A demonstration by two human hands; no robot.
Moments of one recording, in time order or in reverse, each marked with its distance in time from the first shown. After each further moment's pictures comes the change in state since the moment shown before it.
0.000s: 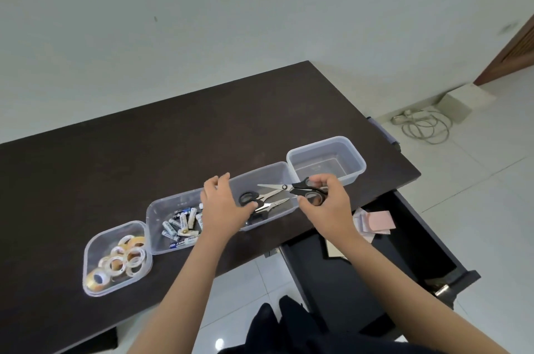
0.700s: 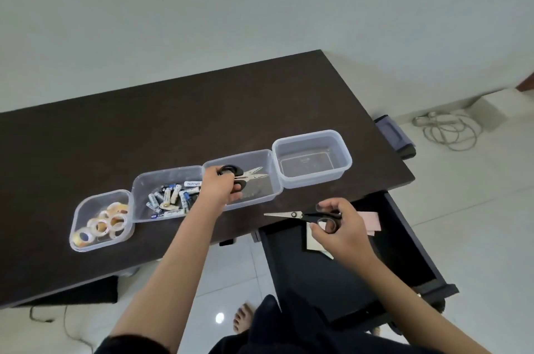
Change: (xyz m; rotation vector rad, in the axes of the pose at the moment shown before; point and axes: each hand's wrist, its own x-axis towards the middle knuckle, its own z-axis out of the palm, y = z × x) left_hand 0.008 0.048 0.034 -0.776 0.009 -0.556; right_hand -0.023 0.059 -0.093 -0.045 -0.227 0.051
